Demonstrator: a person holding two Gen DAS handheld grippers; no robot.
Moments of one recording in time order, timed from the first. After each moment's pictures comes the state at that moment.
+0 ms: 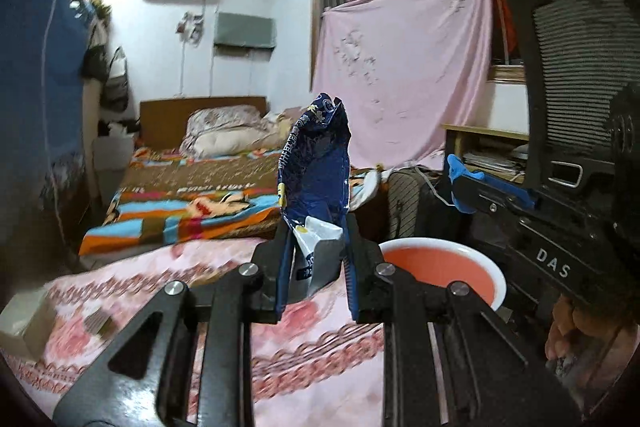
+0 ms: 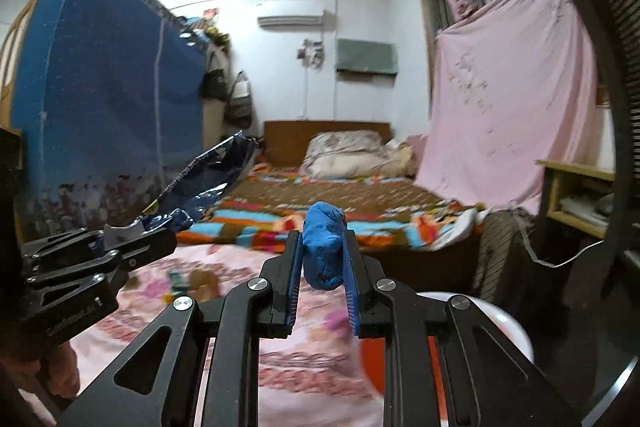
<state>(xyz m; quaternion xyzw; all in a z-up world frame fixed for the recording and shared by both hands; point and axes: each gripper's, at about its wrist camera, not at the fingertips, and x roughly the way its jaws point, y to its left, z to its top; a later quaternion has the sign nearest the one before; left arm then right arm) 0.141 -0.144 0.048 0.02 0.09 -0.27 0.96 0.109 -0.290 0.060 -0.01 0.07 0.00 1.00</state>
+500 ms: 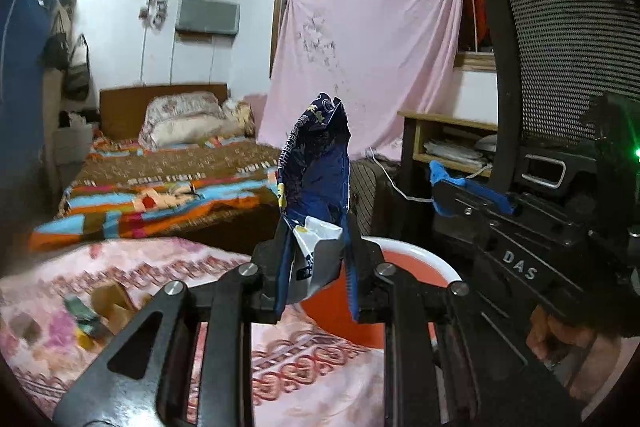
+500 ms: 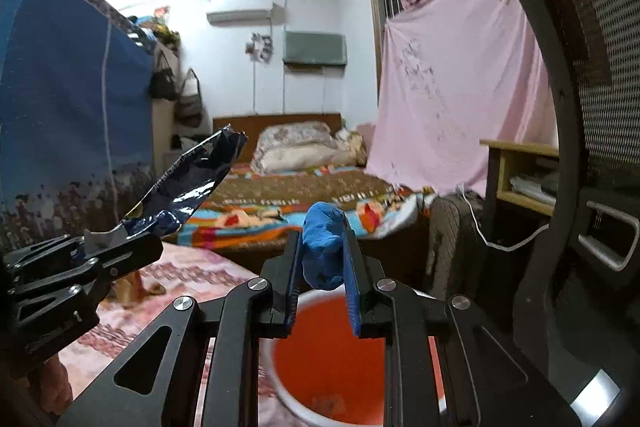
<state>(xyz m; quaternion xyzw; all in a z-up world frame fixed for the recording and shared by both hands) 0.156 -0.218 0.039 0.01 0.13 -0.33 0.94 0.121 -0.367 0.044 0.01 0.10 -0.08 0.99</state>
